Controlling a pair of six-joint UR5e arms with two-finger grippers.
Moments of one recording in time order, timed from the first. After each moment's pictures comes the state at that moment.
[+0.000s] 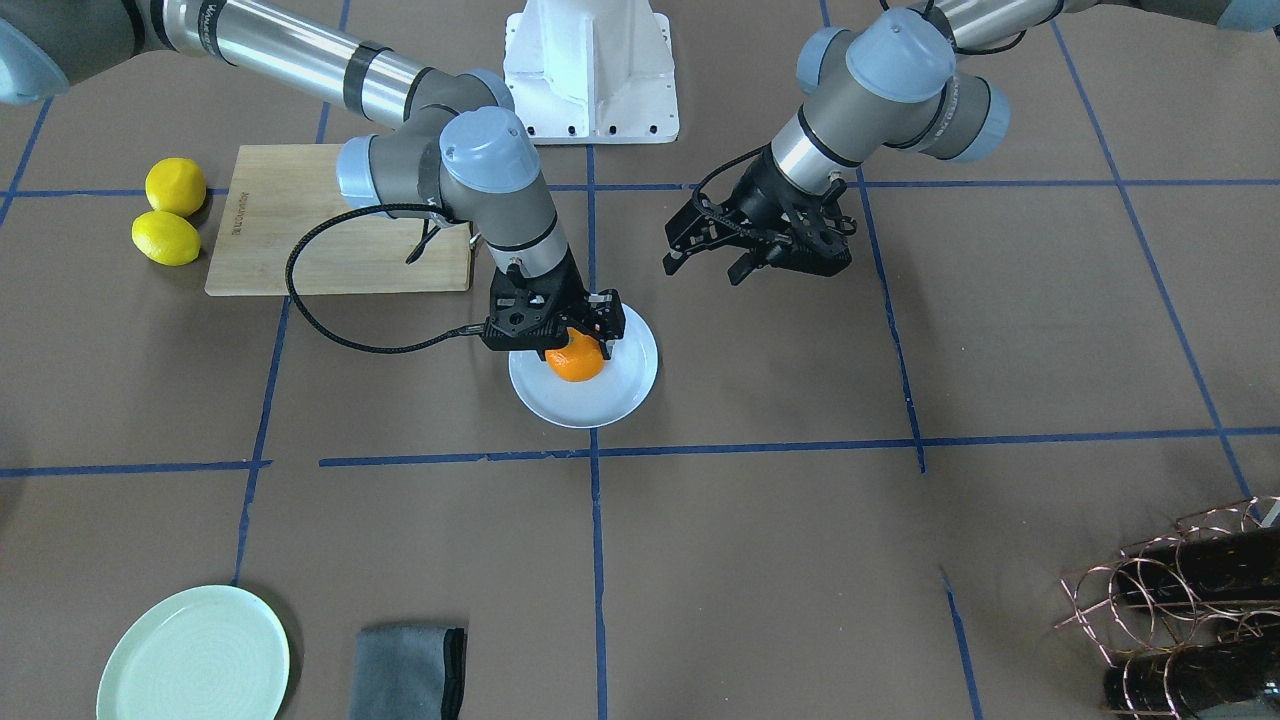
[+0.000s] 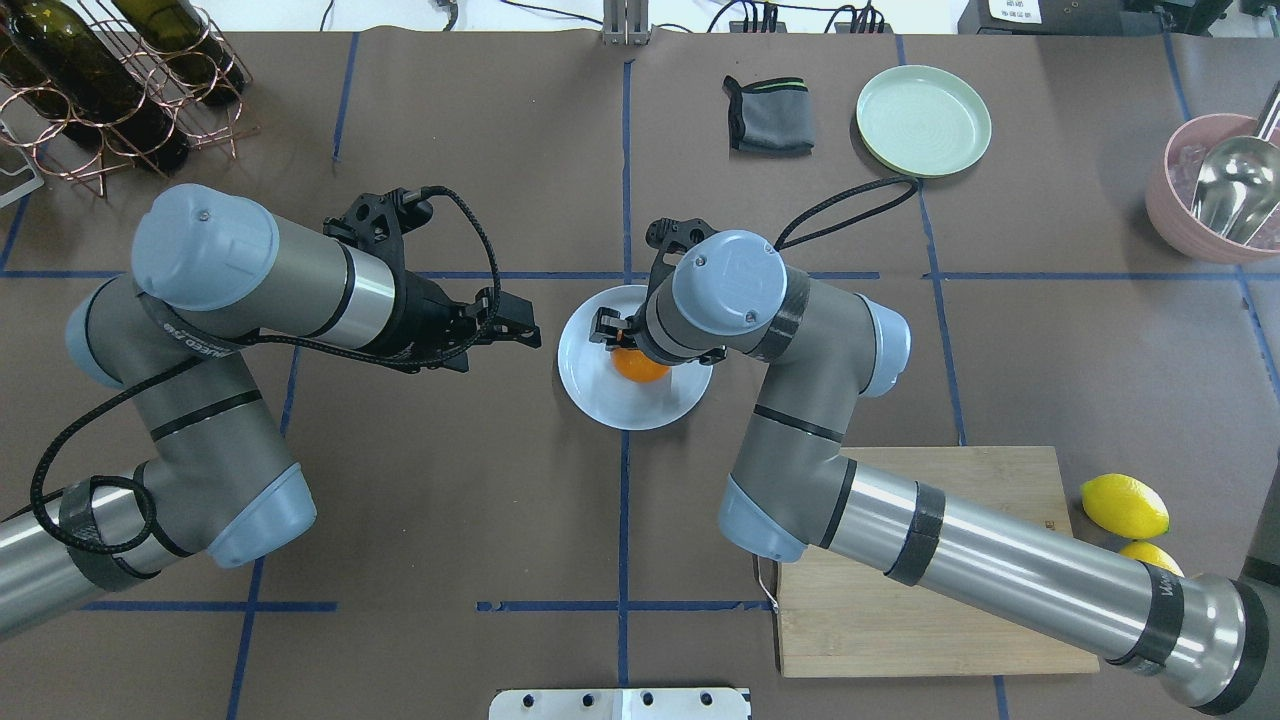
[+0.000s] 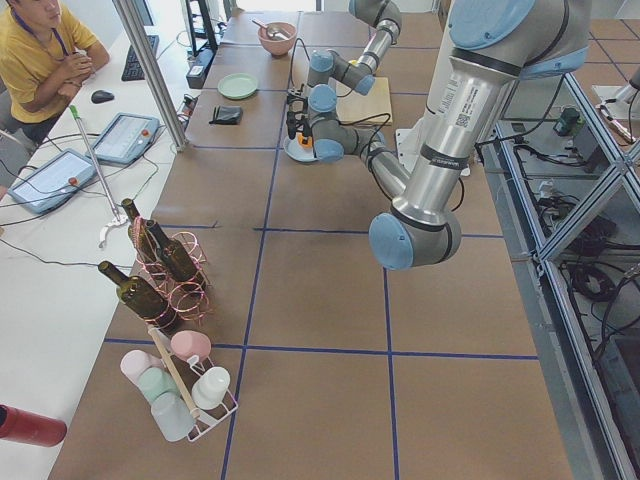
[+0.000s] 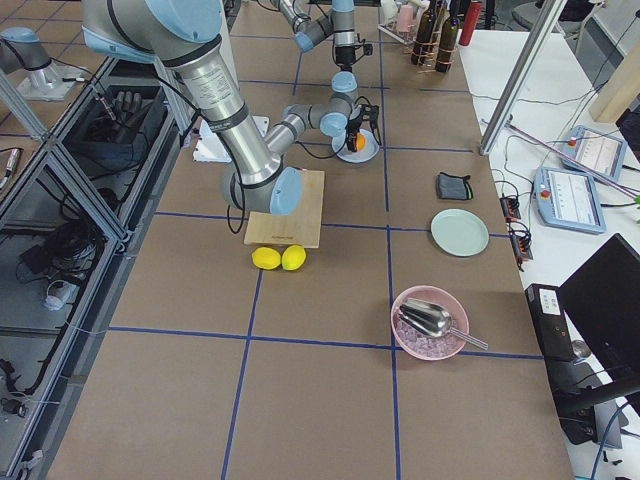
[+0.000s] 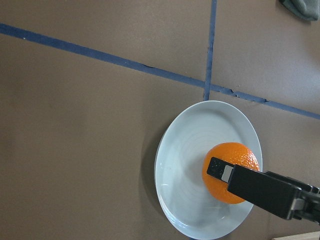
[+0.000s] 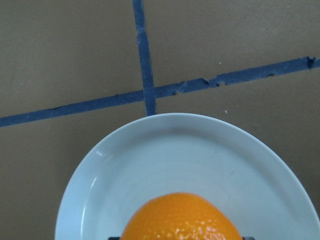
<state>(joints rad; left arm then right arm) -0.63 -2.02 -1.76 -2.18 -2.04 -1.48 0.50 -0.84 1.42 -1.17 1.78 1.43</state>
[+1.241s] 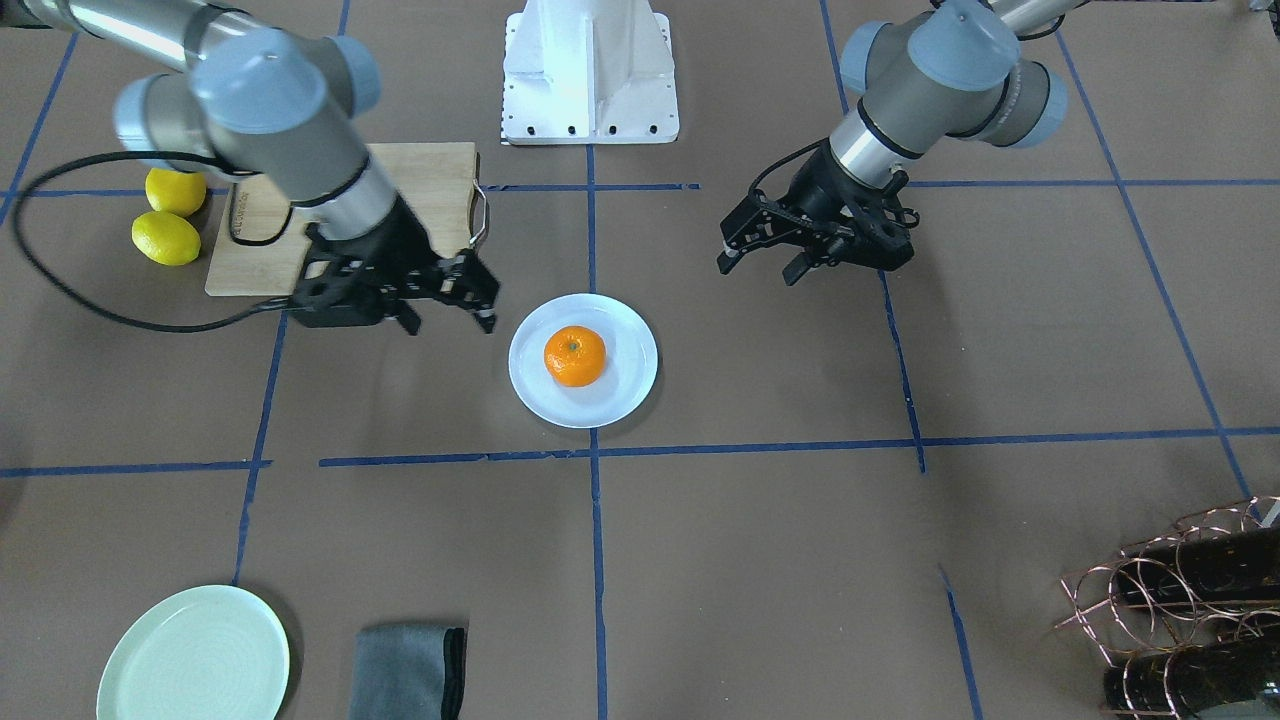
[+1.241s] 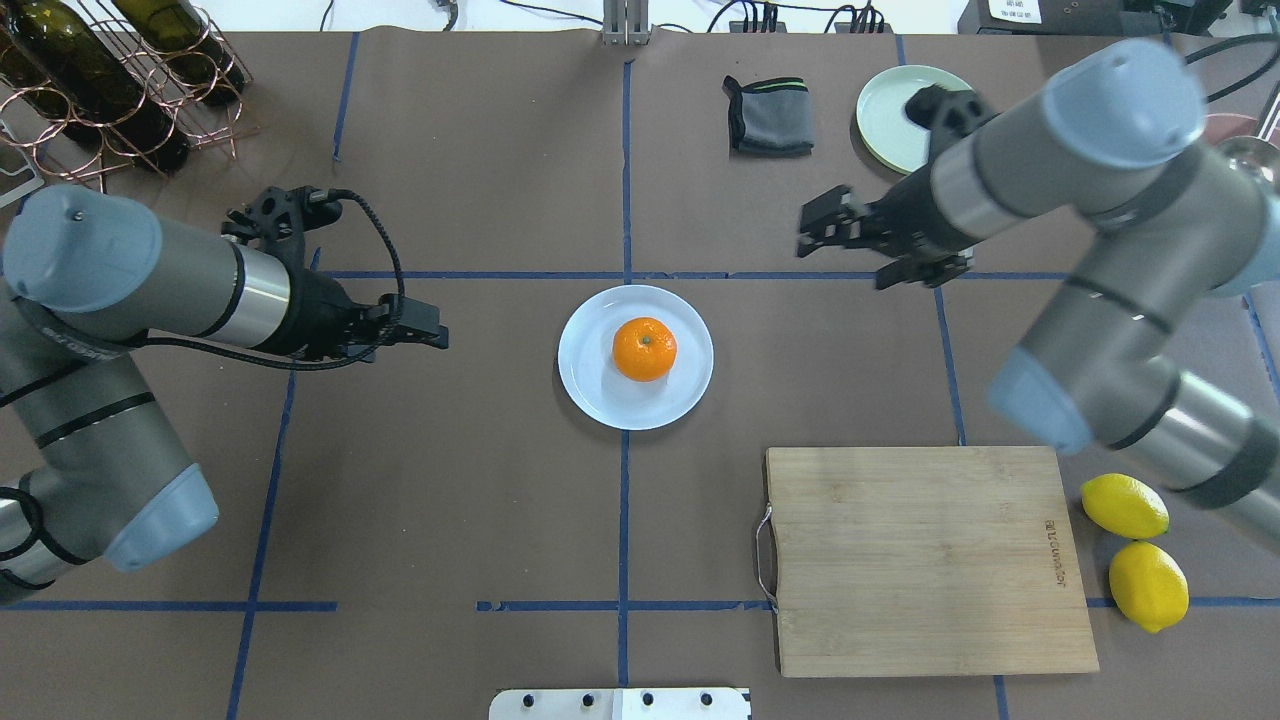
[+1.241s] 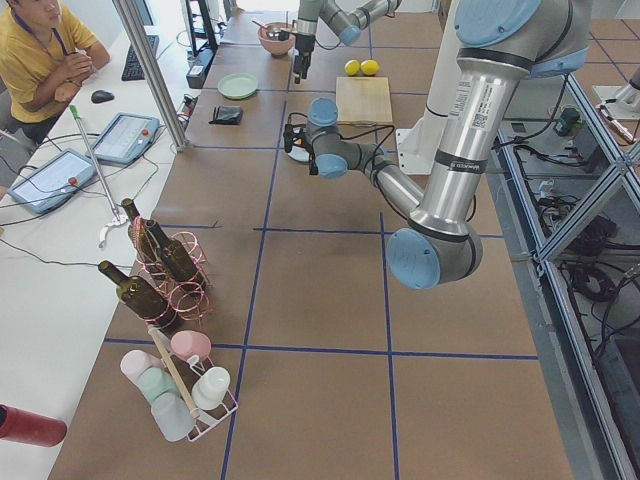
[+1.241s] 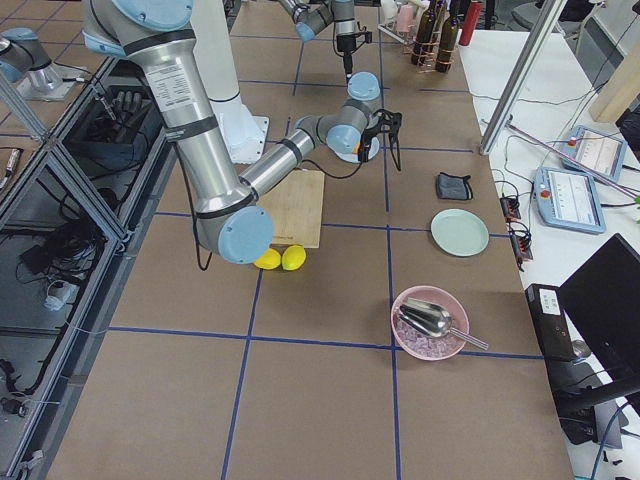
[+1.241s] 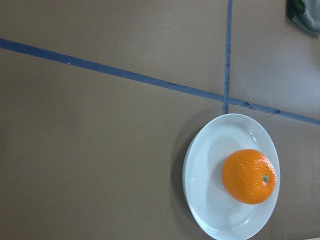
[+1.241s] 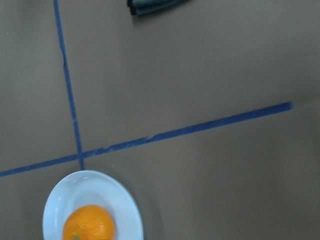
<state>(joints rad) -0.71 -1.82 -1.84 -2.18 -2.05 -1.24 0.92 -1.23 1.83 -1.20 2.23 1.33</state>
